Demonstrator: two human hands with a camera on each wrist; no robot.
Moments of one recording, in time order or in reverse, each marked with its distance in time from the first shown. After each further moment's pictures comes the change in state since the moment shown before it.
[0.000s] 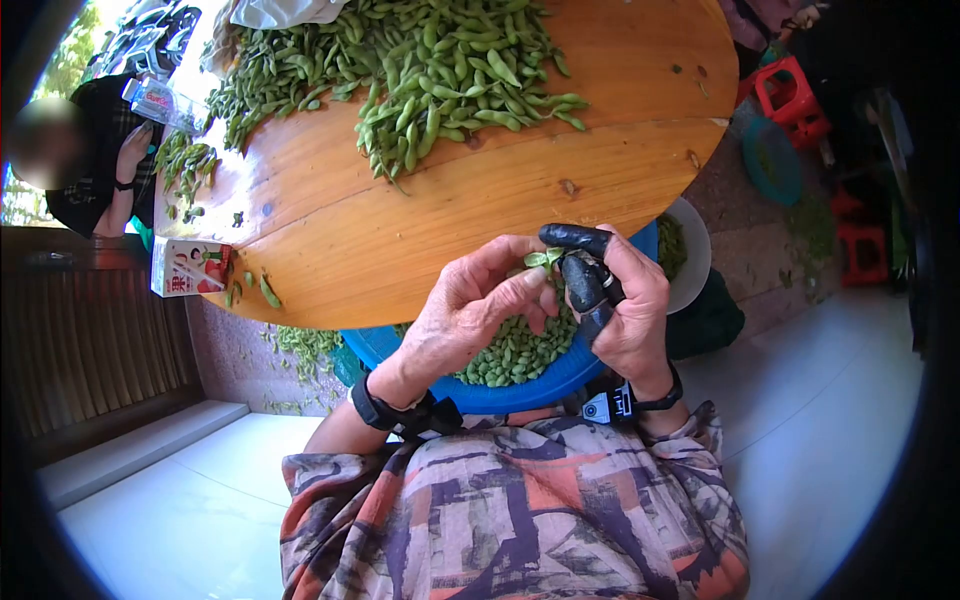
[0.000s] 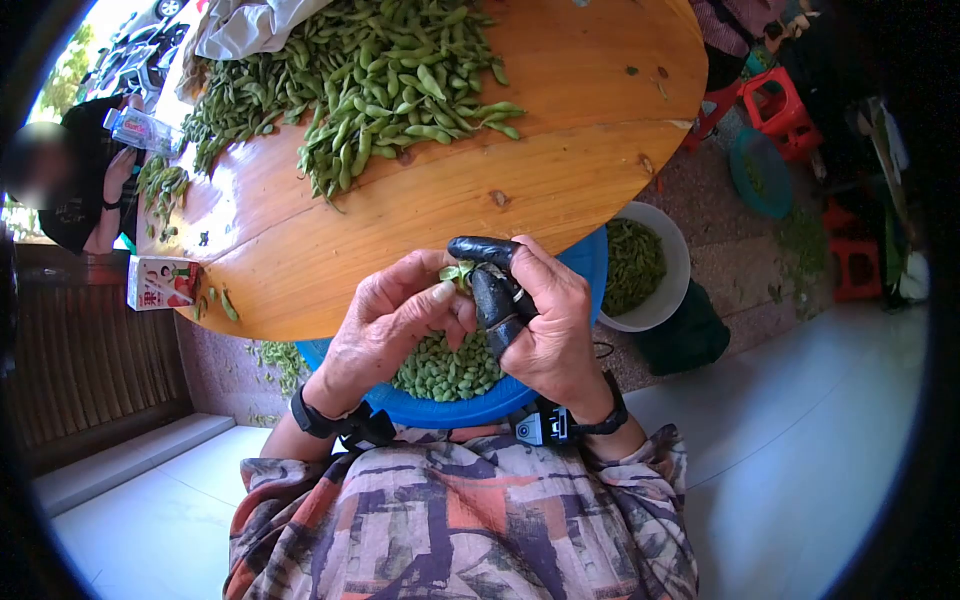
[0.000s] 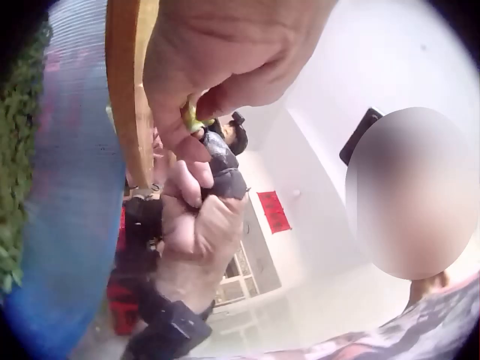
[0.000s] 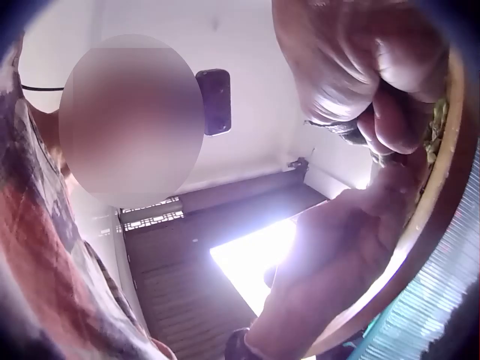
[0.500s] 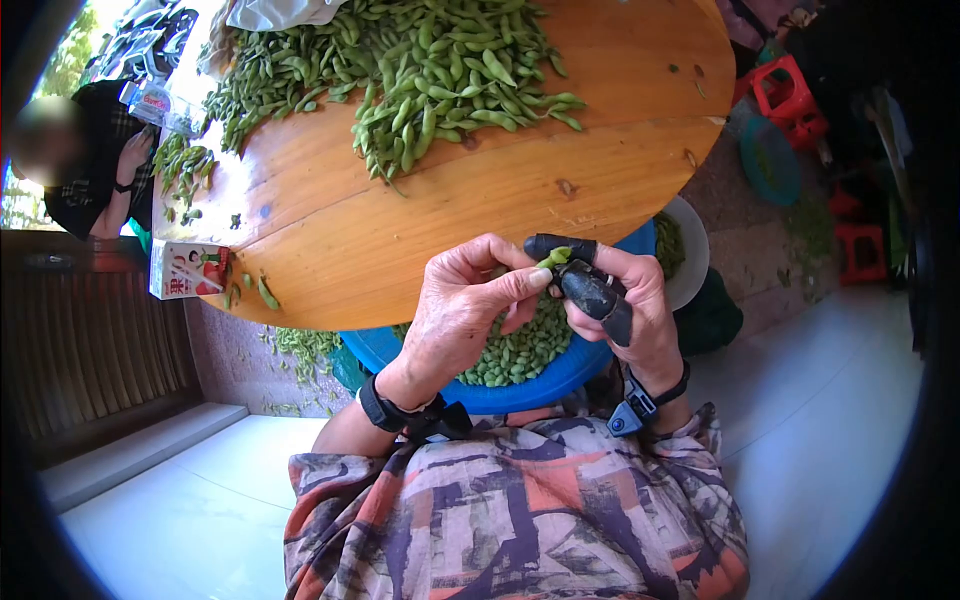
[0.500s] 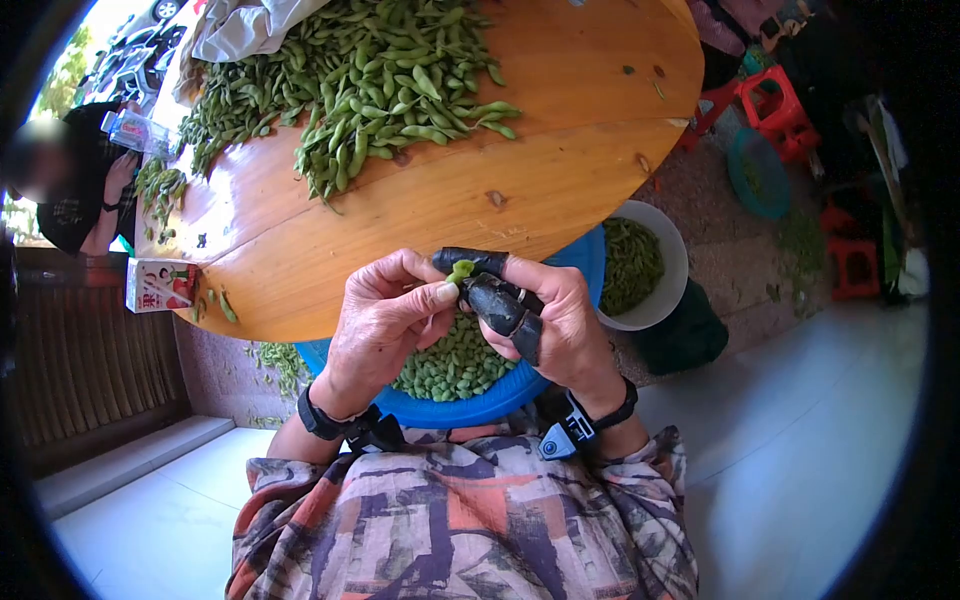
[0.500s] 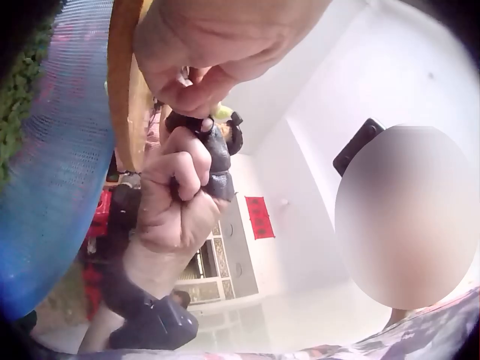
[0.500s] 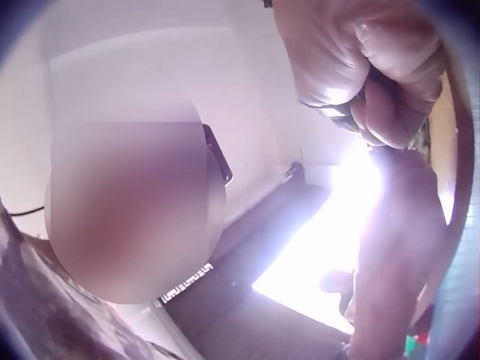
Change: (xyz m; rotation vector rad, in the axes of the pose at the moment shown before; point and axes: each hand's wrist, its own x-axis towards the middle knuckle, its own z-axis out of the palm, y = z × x) left_hand 0.003 0.006 0.006 -0.157 0.174 -0.060; right_hand -0.004 0.004 -0.013 0.652 -0.236 0.406
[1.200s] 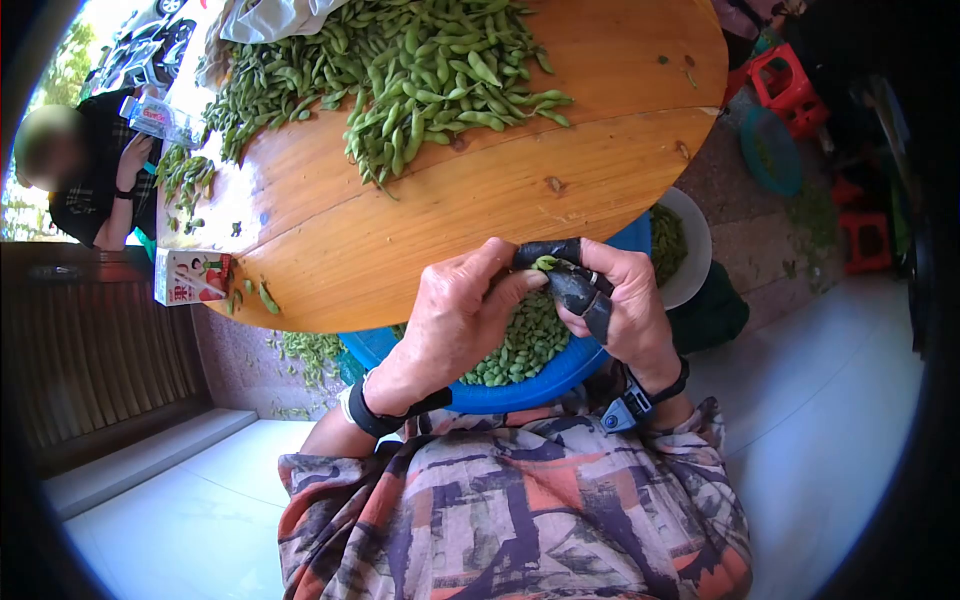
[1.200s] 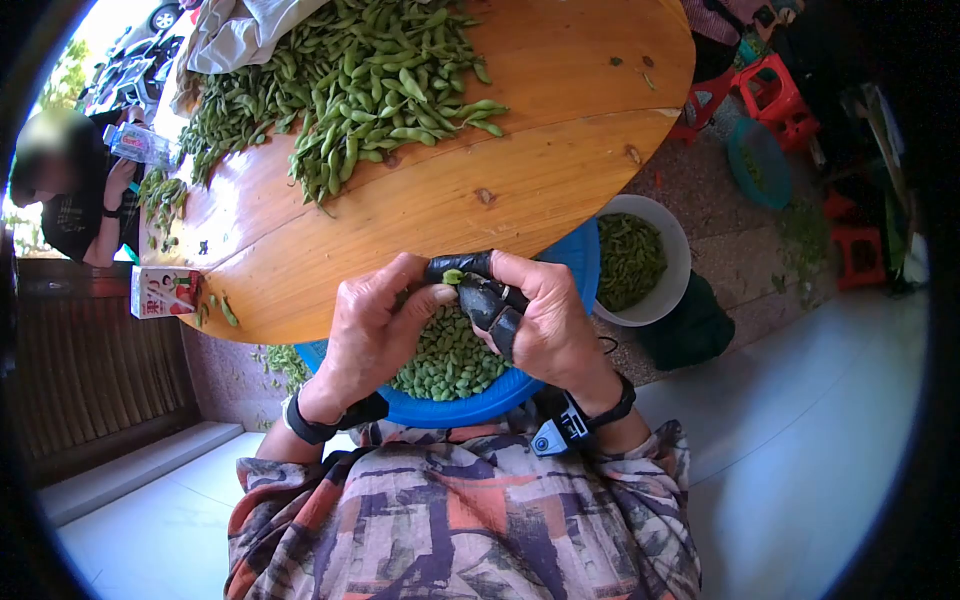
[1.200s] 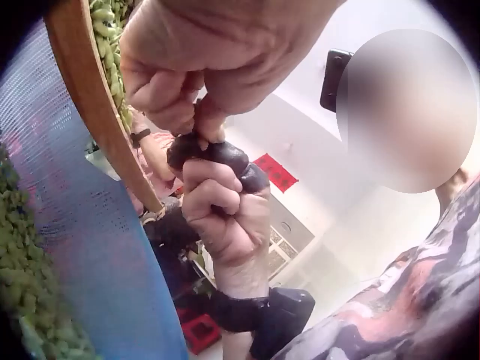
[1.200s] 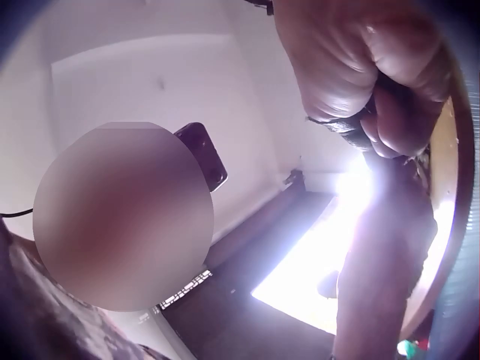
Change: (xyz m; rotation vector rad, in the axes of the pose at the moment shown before) left_hand -0.003 0.009 0.006 1.175 0.008 0.432; right_hand 0.000 -0.003 0.001 -0.148 0.052 -0.005
